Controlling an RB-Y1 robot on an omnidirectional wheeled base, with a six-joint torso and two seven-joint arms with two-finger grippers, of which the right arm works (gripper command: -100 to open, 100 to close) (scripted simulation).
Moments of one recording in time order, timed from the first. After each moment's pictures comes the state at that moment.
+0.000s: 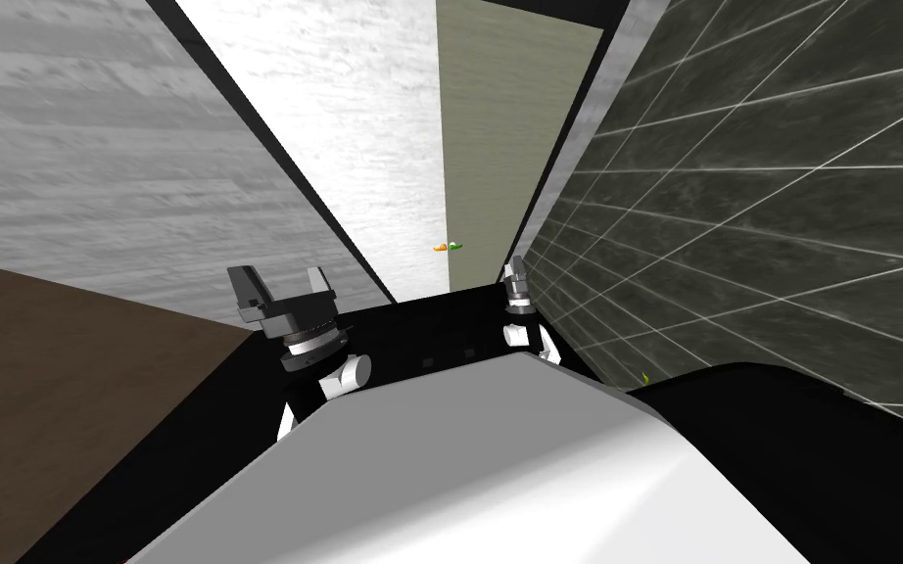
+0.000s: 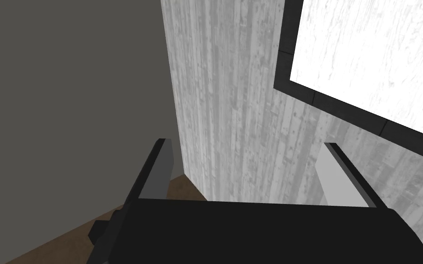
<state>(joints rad) 0.44 -0.07 -0.06 -2.05 0.03 -0.56 0.10</state>
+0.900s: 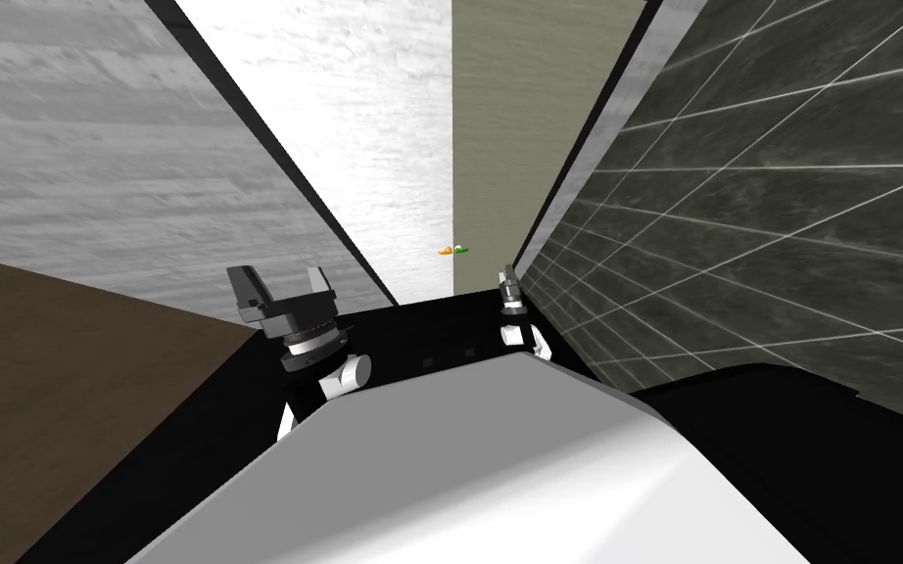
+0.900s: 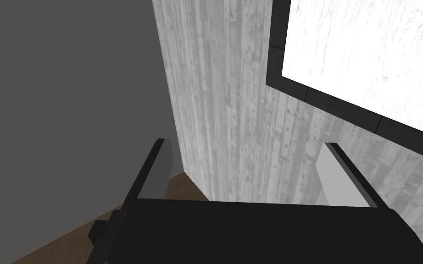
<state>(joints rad) 0.38 -0.10 -0.06 -1.84 0.01 -0.60 0.06</state>
